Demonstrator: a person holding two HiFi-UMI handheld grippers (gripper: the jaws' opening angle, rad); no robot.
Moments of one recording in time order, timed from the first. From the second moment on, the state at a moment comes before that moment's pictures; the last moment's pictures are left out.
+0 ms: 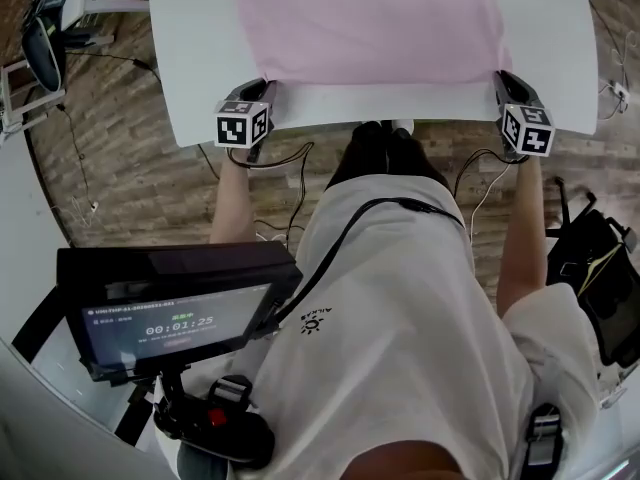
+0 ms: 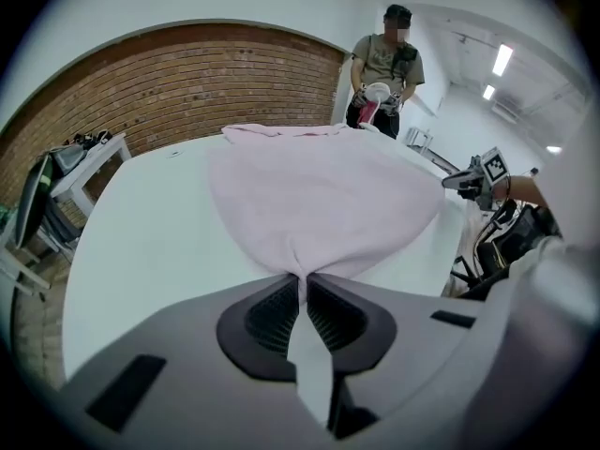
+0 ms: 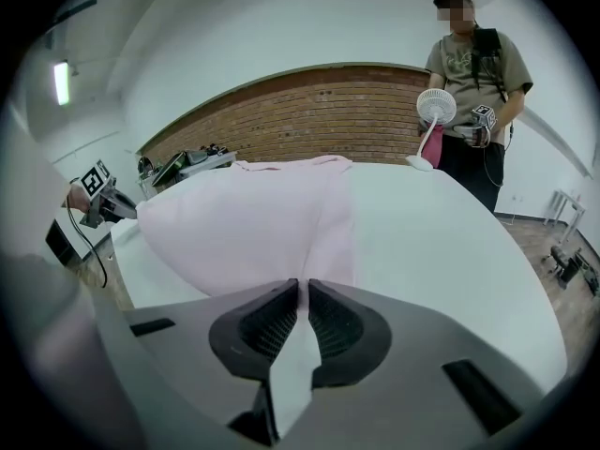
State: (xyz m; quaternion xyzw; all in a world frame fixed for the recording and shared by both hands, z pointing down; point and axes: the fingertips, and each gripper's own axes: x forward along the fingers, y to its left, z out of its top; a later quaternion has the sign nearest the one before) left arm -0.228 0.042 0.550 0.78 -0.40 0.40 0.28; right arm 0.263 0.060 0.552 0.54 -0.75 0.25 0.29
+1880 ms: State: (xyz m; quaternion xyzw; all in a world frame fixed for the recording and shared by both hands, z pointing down) left arm -0.246 0.068 0.600 0.70 -0.53 0.37 0.29; right arm 0.204 0.059 0.593 0.45 -0.78 0.22 0.38
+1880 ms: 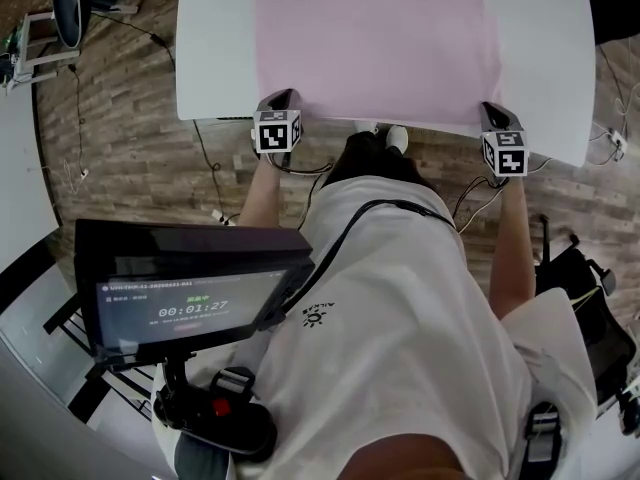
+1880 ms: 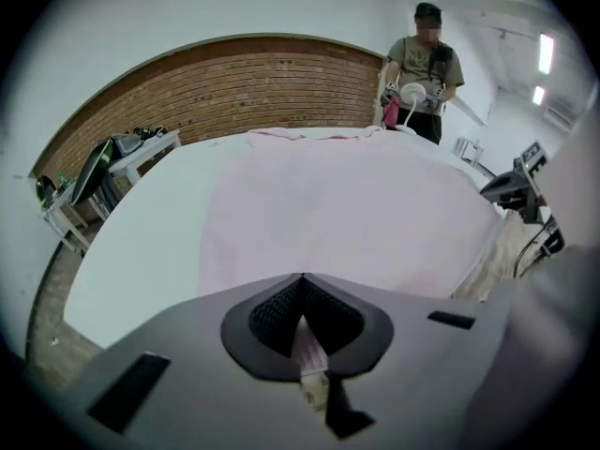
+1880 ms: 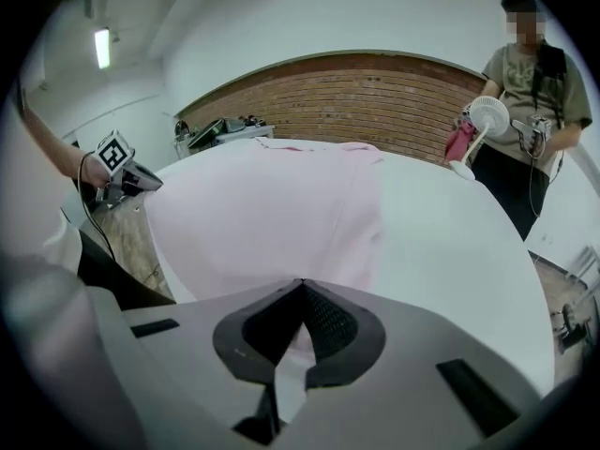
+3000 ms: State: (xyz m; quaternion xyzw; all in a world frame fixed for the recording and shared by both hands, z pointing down) left arm -0.198 0.101 0.635 0.77 -0.22 0.60 -0.02; right arm 0.115 0.070 0.598 0.33 -0.84 0.14 0.41
